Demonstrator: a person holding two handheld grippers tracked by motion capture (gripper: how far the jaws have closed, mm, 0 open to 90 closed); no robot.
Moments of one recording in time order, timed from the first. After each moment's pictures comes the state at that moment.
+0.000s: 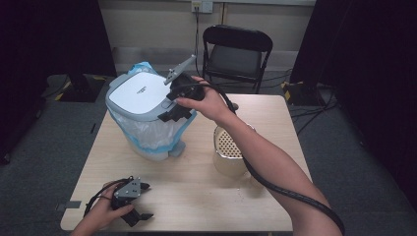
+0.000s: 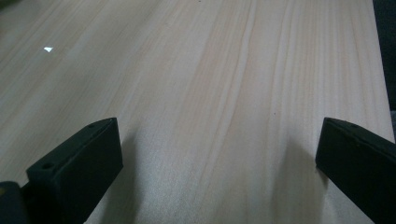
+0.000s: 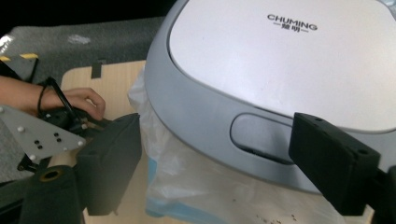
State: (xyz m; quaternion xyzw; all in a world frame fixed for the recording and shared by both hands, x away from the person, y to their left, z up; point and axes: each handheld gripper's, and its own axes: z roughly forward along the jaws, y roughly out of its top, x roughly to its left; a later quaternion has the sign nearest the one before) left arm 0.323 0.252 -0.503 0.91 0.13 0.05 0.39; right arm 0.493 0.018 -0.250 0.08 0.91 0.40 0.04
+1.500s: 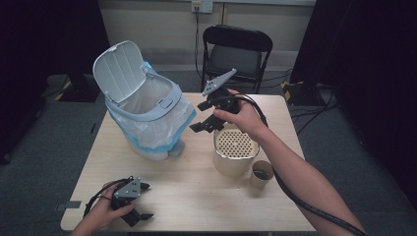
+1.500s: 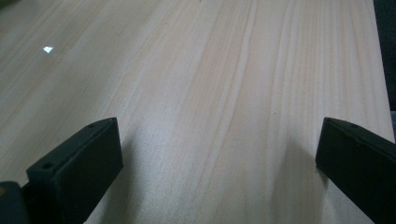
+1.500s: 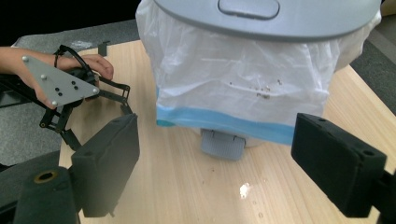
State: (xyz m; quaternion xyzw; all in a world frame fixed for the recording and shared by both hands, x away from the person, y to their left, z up) left arm 0.322 0.252 -0.503 0.91 0.13 0.05 0.39; right arm 0.476 -0.070 -0.273 0.11 0.90 0.41 0.04
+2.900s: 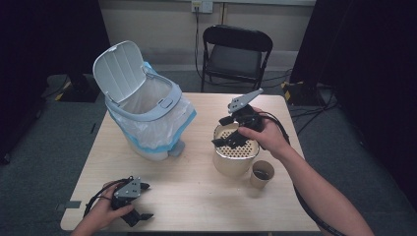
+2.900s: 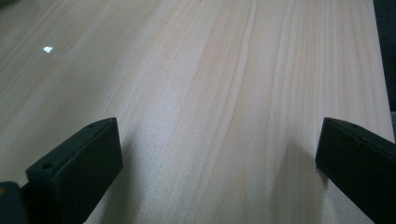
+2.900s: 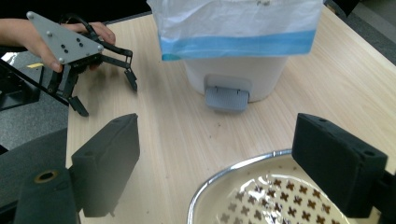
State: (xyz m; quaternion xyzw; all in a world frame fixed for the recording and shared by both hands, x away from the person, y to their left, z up) left arm 0.322 0.251 -0.504 0.91 0.14 0.05 0.39; right arm 0.450 -0.132 -0.305 0.14 0.90 0.42 0.03
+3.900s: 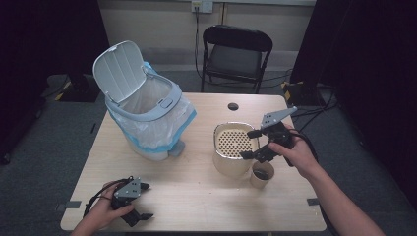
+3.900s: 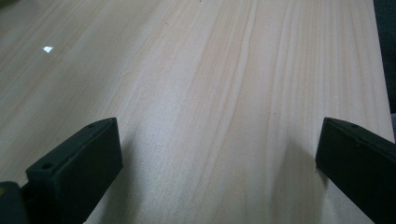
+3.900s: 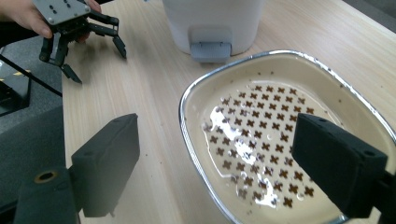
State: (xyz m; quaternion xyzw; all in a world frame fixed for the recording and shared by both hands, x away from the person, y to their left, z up) left arm 0.322 0.251 -0.503 0.91 0.14 0.05 0.39; right arm 0.421 -0.210 -0.333 0.20 0.89 0.42 0.04
